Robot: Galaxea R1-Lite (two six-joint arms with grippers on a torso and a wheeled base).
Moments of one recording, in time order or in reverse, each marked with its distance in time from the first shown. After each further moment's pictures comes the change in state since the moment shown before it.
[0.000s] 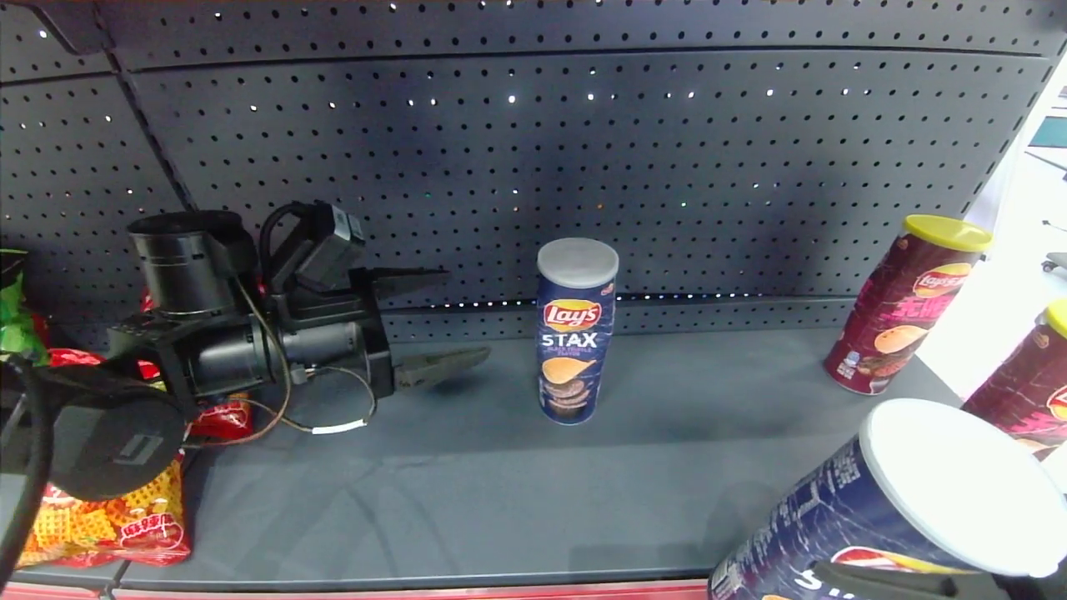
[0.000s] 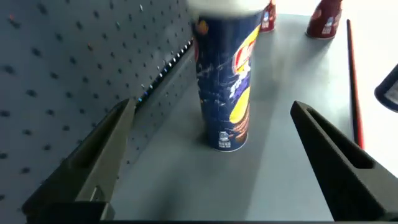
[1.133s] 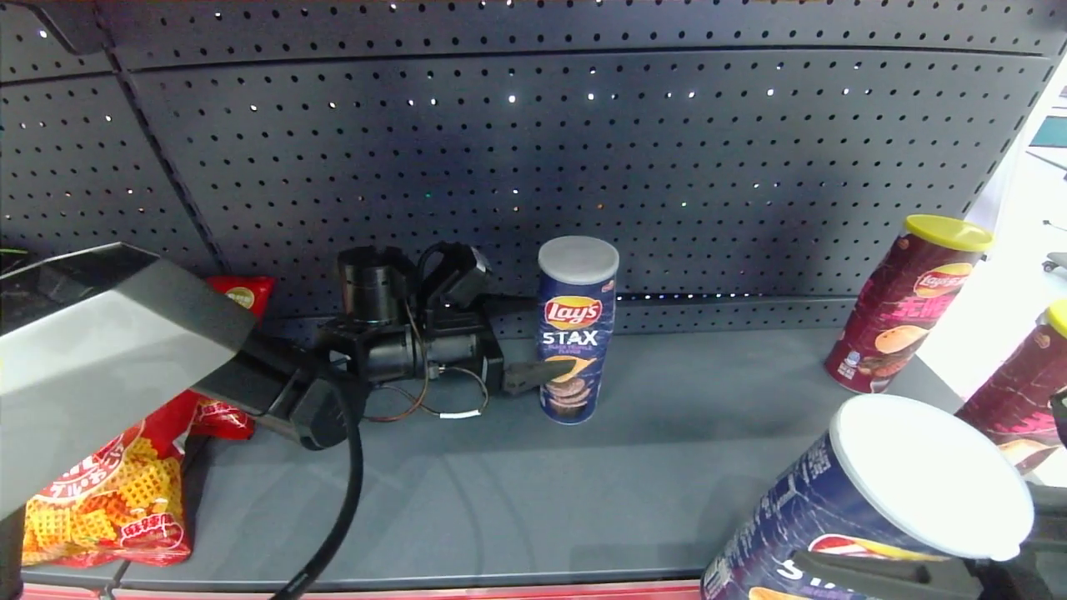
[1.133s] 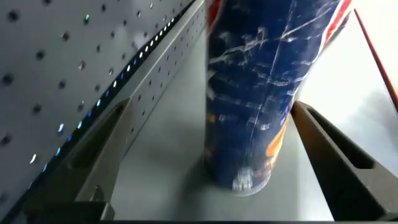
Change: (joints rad) left arm -0.127 0.392 -0.288 -0.079 0.005 -0.057; right arm 0.001 0.039 -0.009 -0.001 -0.002 -0.002
